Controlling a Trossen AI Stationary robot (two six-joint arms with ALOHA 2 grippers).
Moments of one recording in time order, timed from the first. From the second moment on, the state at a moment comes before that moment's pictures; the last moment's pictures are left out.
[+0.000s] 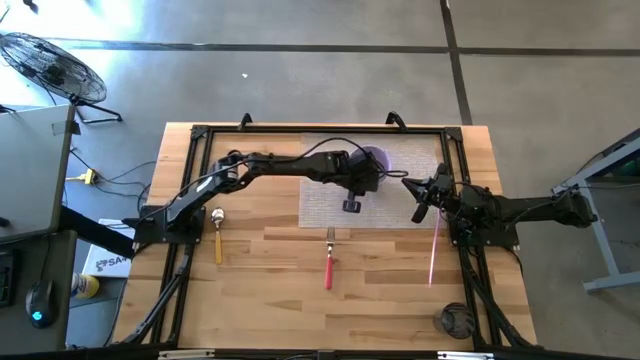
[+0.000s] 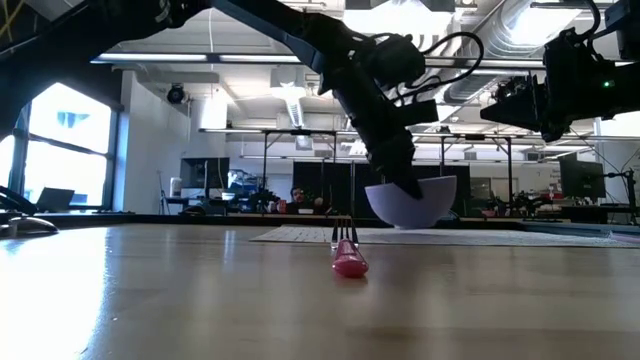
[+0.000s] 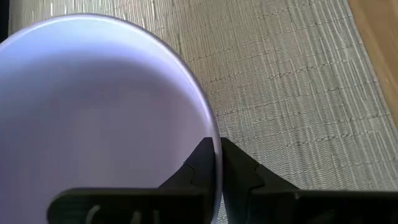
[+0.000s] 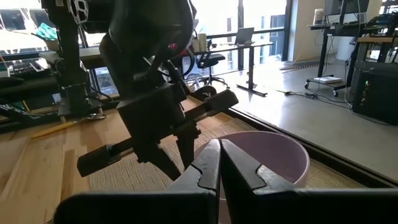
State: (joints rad) left arm 0.18 2.33 2.01 -0.56 -0.04 0.44; right arm -0.02 0.24 0.01 0.21 0.50 0.10
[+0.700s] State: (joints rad) left arm 0.16 2.33 2.07 -0.56 -0.13 0.40; right arm -0.02 0.24 0.01 0.21 0.50 0.10
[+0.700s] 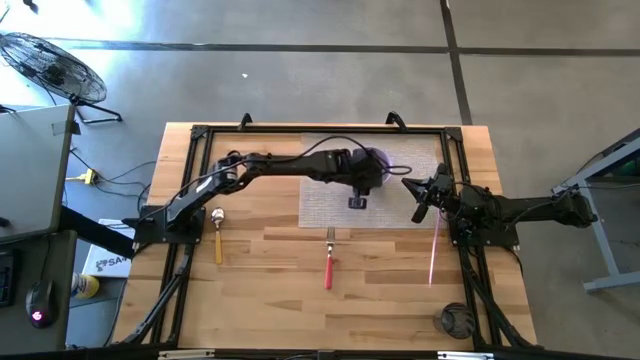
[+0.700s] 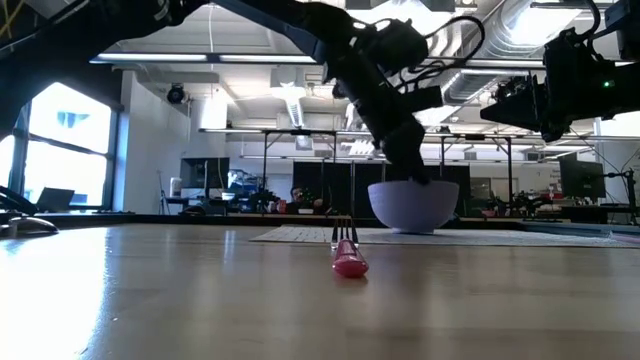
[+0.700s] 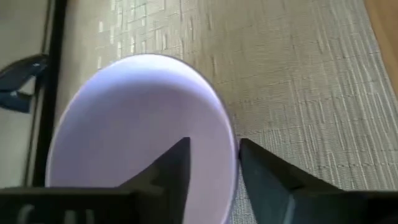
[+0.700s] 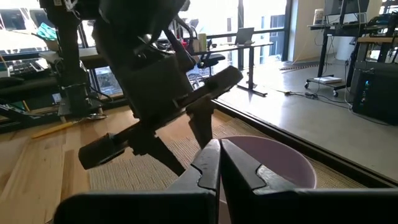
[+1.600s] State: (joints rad) left arm 0.30 2.33 2.10 -1.03 -0.21 0.17; right arm -0.02 0.24 0.01 0.21 0.50 0.10
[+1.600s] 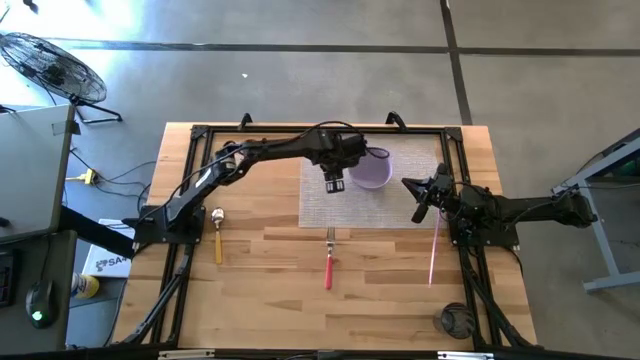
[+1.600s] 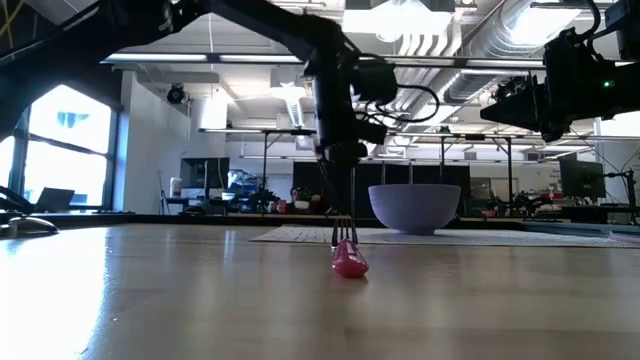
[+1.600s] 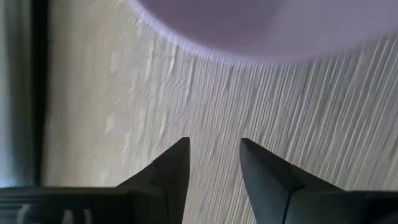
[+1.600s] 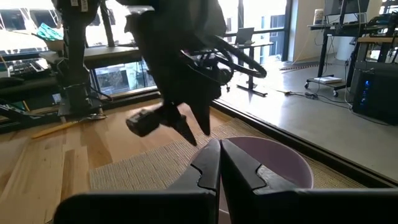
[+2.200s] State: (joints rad) left arm 0.28 2.33 2.05 -0.75 -0.06 0.15; right arm -0.02 0.24 0.01 0.21 0.50 0.10
